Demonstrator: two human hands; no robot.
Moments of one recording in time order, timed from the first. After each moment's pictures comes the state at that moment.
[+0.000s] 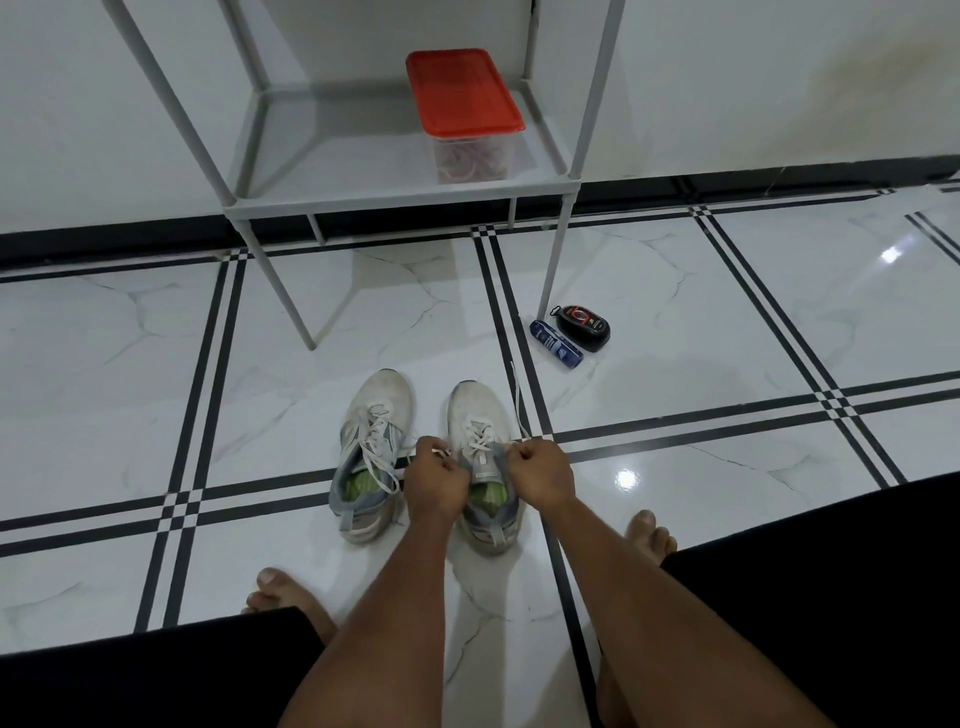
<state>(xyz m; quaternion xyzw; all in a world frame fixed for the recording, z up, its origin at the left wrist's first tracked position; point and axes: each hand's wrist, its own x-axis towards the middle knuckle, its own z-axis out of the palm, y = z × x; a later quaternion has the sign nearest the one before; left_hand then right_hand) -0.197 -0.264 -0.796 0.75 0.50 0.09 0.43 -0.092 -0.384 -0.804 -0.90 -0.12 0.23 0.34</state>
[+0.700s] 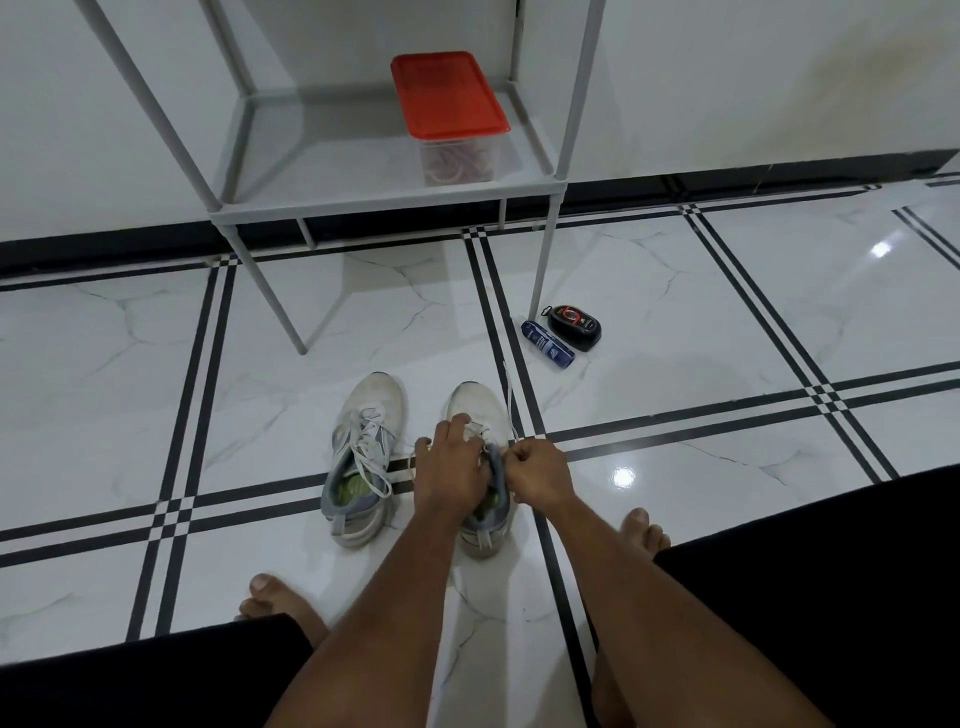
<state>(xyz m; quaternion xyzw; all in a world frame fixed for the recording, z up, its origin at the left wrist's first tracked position) -0.174 -0.264 -0.801 0.96 0.24 0.01 0.12 -0.086 -0.392 -0.804 -0.89 -0.13 0.26 0.36</state>
